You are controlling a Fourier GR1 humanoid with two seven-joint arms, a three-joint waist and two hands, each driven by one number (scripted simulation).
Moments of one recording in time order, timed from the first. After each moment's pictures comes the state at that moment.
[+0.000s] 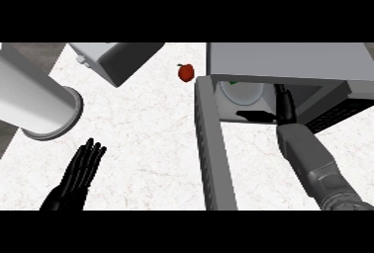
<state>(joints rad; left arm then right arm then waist) 0.33 0.17 -0.19 -1.87 0.12 -0.12 -0.34 -0.85 -0.17 -0.29 -0.14 0.19 -0.40 -0.87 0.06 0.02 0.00</state>
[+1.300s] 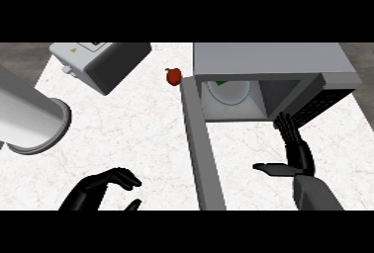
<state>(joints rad) 0.27 0.17 -0.27 -1.82 0.05 -0.17 -0.25 -0.41 -0.15 -0.29 -0.40 0.05 0.18 -1.00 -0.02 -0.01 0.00</state>
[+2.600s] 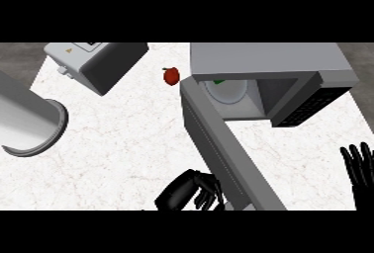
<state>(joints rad) -0.15 0.01 -0.71 -1.26 -0.18 0.03 -0.25 0.24 -0.23 -0.22 -1.49 -0.27 0.44 -0.63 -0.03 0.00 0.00</state>
